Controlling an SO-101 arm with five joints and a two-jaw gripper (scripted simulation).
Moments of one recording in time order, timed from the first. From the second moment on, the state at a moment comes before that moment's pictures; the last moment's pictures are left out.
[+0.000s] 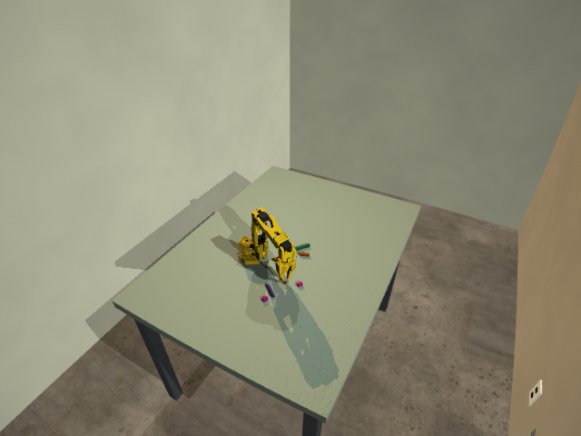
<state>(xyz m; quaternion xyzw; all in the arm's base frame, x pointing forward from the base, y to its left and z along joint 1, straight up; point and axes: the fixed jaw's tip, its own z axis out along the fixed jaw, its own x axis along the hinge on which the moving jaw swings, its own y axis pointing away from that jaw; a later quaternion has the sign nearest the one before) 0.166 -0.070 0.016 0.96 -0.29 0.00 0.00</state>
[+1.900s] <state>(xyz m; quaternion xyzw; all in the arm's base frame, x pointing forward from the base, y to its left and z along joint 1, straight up) 0.165 -0.070 0.008 0.96 -0.29 0.00 0.00</state>
